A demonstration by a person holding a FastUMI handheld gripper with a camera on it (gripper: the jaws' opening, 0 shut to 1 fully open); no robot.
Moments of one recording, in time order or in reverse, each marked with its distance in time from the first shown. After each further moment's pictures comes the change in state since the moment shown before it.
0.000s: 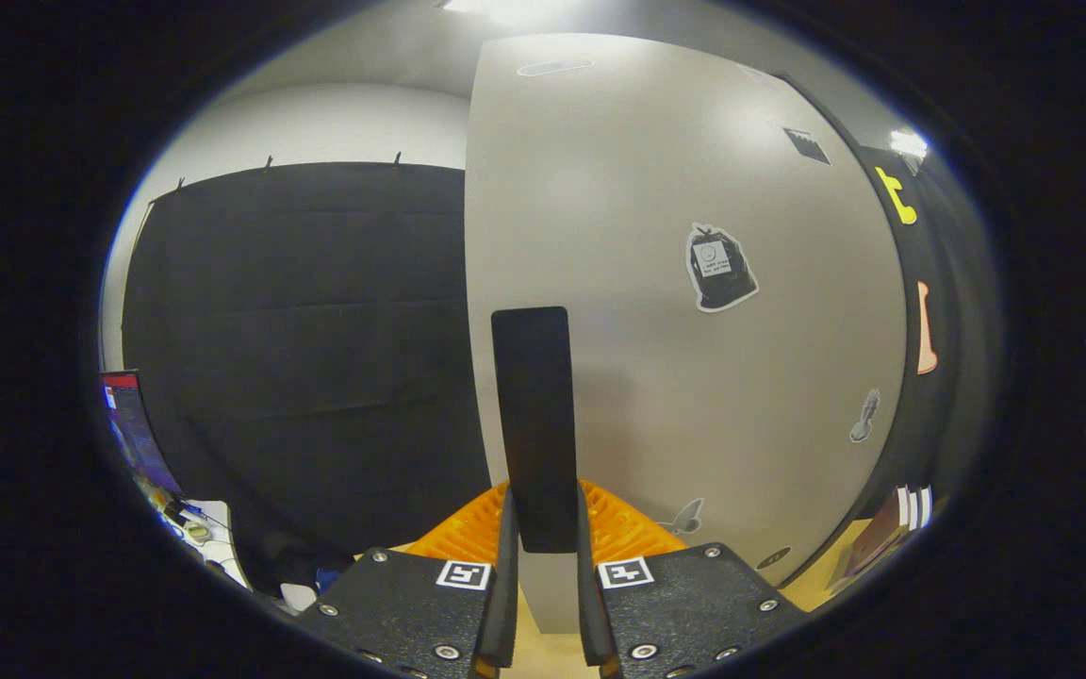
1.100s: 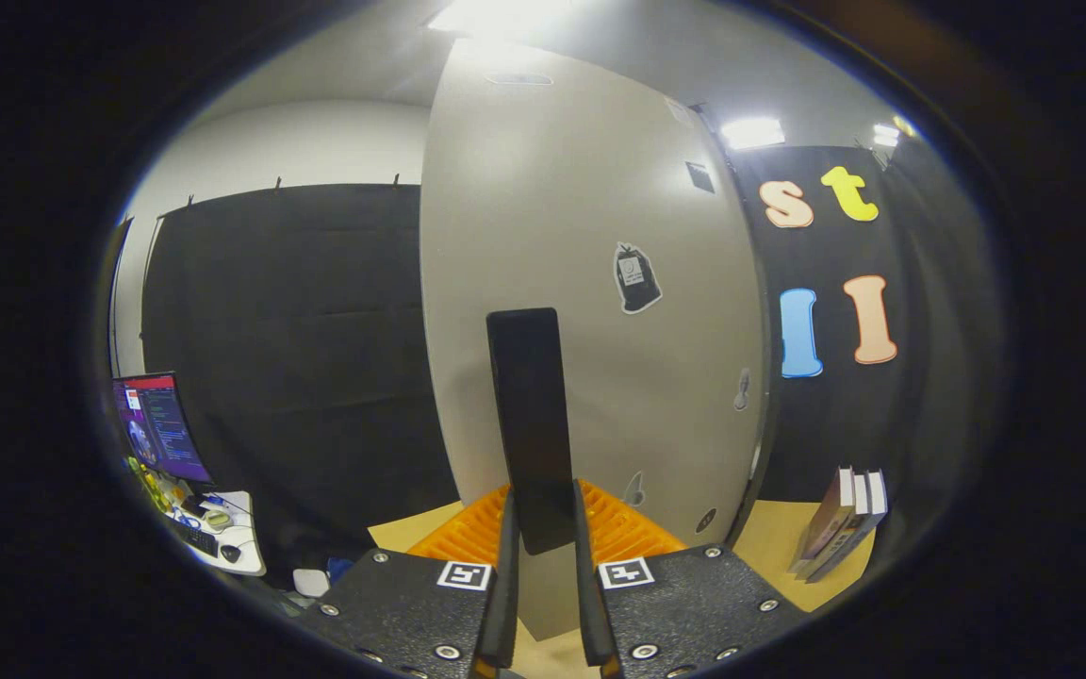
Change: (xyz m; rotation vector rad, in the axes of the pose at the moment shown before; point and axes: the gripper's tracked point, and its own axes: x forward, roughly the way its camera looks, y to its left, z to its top) arm -0.113 -0.049 -0.008 0.024 -0.020 -0.050
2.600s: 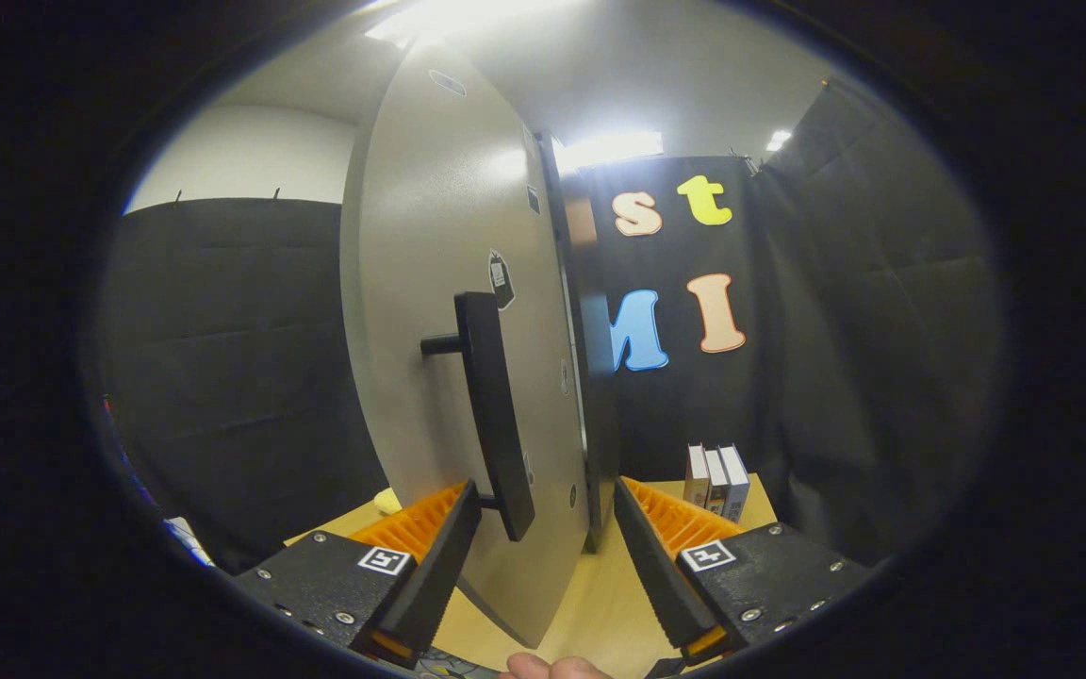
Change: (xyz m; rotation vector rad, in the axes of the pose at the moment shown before) arm -0.088 -0.095 -0.018 0.082 -0.041 -0.408
